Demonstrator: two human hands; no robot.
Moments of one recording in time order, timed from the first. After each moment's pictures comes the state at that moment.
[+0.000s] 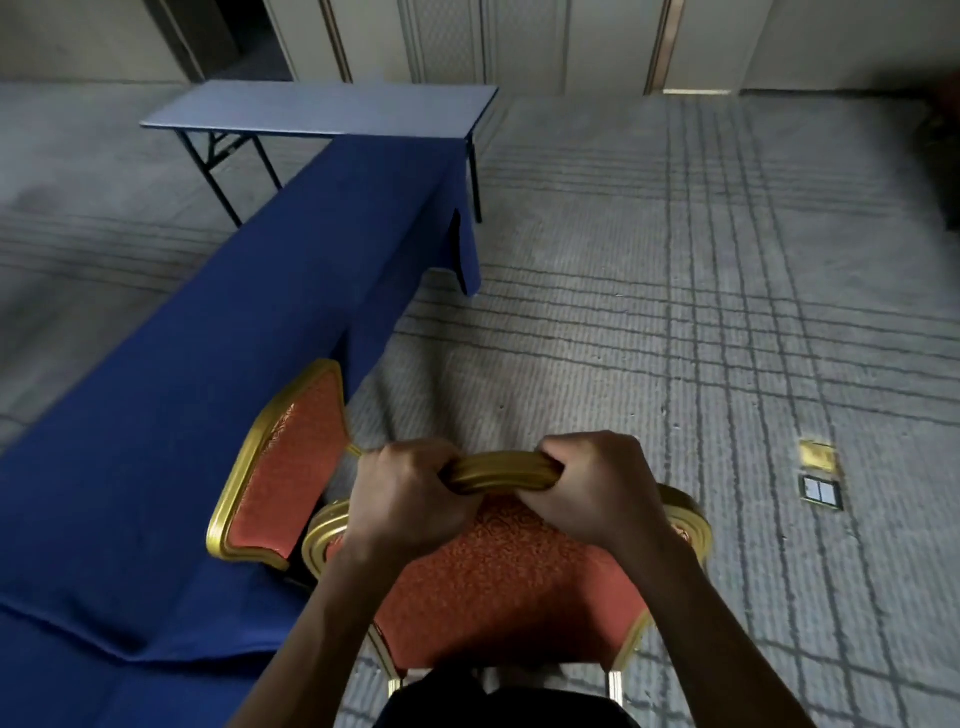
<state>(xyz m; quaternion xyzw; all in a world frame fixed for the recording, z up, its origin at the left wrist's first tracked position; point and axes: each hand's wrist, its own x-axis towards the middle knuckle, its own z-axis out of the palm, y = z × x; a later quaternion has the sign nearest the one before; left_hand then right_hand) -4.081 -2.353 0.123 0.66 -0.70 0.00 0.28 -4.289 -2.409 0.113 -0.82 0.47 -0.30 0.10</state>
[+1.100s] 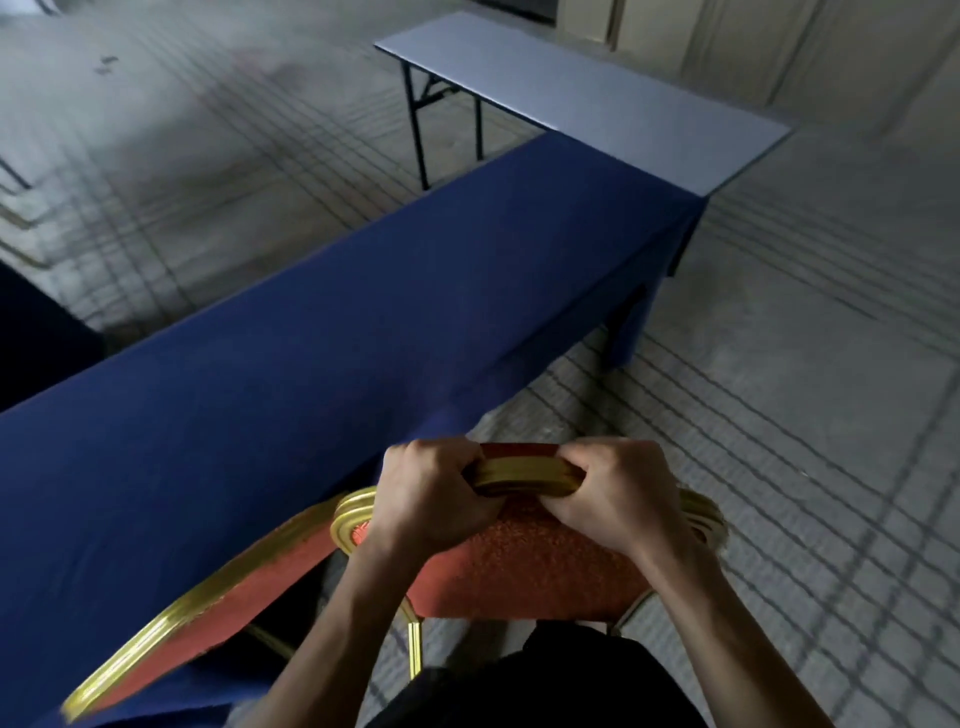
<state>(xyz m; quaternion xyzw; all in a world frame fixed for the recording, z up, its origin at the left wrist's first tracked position) -3.907 -2.782 0.083 0.84 -0.47 0.04 0.28 -4.056 -2.938 0.084 -0.93 0.21 -0.23 0.18</state>
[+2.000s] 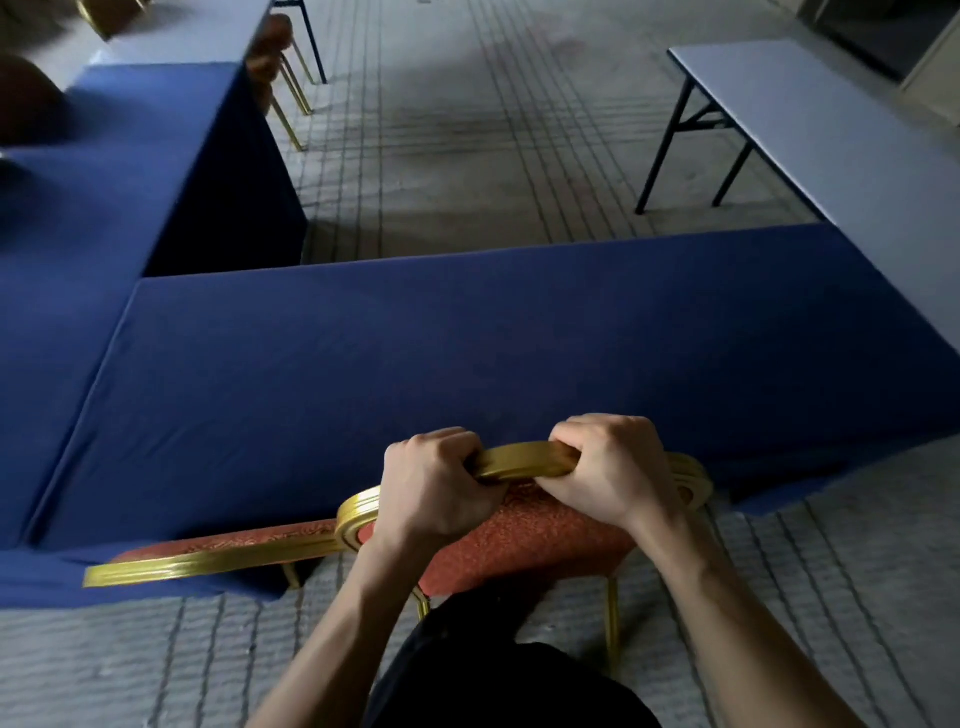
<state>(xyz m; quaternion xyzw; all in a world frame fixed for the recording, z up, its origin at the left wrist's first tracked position) -3.776 -2.819 0.066 0.94 -0.19 0.11 0.28 -3.797 -3.031 0.071 -0.96 -0.11 -0.19 0.20</state>
